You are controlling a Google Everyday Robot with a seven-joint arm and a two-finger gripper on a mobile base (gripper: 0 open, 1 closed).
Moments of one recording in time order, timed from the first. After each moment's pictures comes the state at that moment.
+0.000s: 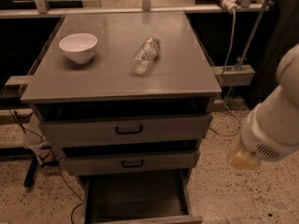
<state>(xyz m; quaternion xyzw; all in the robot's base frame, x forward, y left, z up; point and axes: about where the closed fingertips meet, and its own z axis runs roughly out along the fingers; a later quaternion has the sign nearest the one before) 0.373 -0.198 0.820 -0.52 0.85 0.01 0.09</state>
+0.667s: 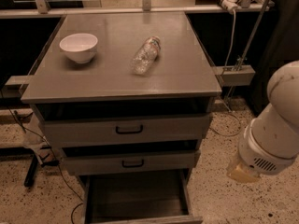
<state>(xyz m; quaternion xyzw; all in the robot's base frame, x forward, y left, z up) 0.352 -0.202 0.792 -0.53 0.85 0.02 0.06</state>
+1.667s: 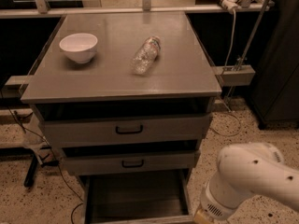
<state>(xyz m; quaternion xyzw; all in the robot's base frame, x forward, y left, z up) 0.311 -0.149 0.603 -0.46 0.88 0.13 0.01</state>
